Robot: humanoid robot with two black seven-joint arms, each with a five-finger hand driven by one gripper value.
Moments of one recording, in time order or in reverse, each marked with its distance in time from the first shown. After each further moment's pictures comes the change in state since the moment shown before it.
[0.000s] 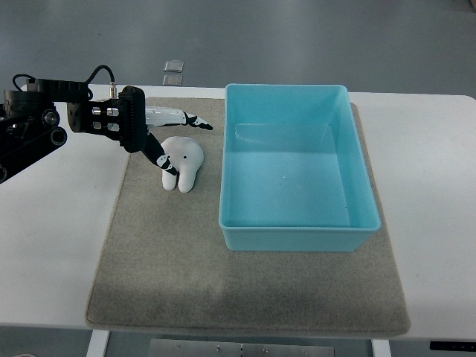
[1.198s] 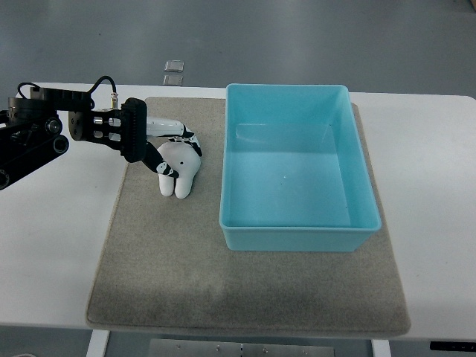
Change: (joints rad) left arm -0.002 -0.003 0.041 0.011 0.006 0.004 0.000; right arm 0.000 0.000 0.000 0.000 0.000 0.000 0.000
